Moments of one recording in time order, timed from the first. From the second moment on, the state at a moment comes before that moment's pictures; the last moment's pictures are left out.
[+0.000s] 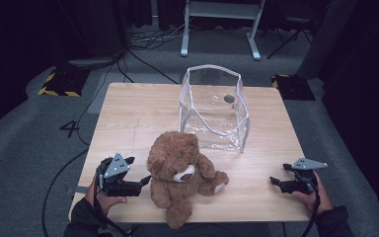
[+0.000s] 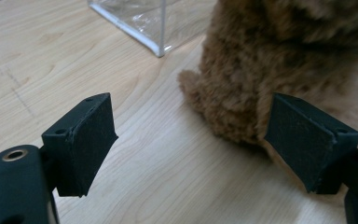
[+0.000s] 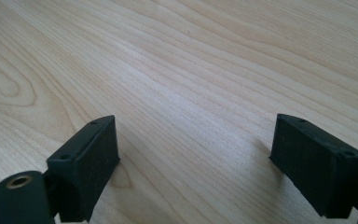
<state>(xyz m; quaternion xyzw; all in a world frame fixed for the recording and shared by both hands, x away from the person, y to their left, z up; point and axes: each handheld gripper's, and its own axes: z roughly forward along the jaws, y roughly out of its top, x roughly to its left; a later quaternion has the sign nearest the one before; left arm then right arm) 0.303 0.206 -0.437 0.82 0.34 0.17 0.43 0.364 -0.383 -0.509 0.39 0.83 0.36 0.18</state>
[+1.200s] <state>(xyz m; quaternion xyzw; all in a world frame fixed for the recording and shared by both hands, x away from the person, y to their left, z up) 0.320 0.130 -0.433 0.81 0.32 0.12 0.48 0.364 -0.383 -0.509 0.39 0.83 0.36 0.18</state>
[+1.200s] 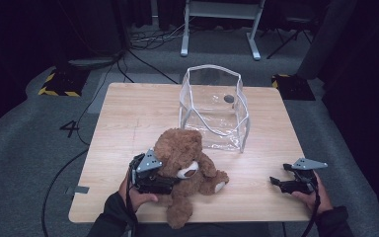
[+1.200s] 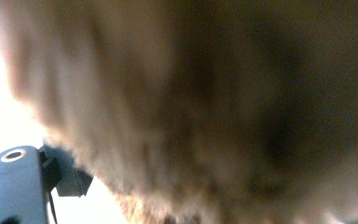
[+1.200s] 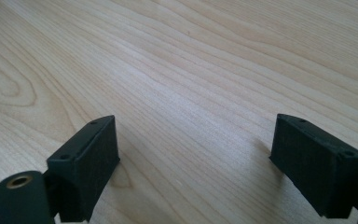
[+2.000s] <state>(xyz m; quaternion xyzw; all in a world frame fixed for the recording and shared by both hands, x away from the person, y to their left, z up) 0.332 0.109 -0.442 0.82 0.31 0.12 0.46 0.364 -0.383 -0.509 0.39 0.83 0.36 0.18</state>
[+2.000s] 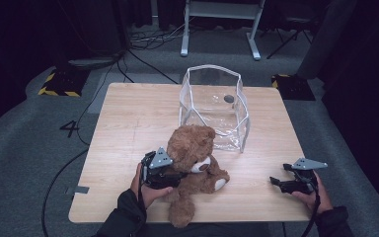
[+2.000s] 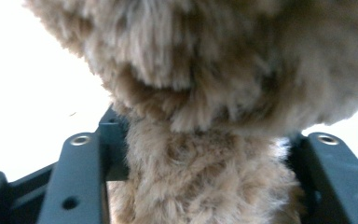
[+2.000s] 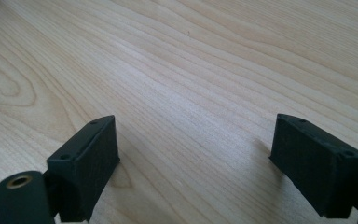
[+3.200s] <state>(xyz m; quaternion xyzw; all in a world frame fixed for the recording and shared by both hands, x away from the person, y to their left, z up) 0.326 0.206 -0.442 0.78 0.39 0.19 0.44 0.363 -0.382 -0.508 0.38 0.83 0.36 0.19</state>
